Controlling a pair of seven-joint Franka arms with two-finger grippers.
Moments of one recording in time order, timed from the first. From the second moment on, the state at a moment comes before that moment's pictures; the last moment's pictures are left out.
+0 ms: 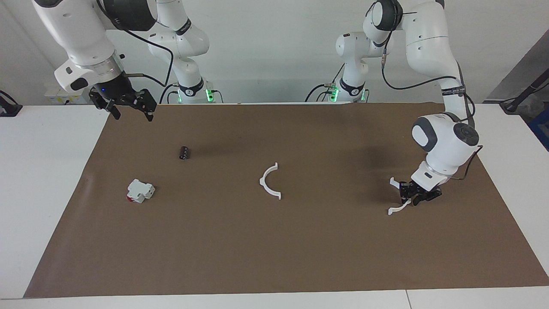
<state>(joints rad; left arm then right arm) -0.02 0.42 0.07 -1.85 -0.14 2.38 0.38 0.12 -0.03 -0.13 -1.64 -0.01 1.56 0.09</state>
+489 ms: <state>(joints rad) -0.05 0.42 0.05 -1.85 -0.14 2.38 0.35 0.12 -0.03 -0.13 -1.64 -0.01 1.56 0.09</state>
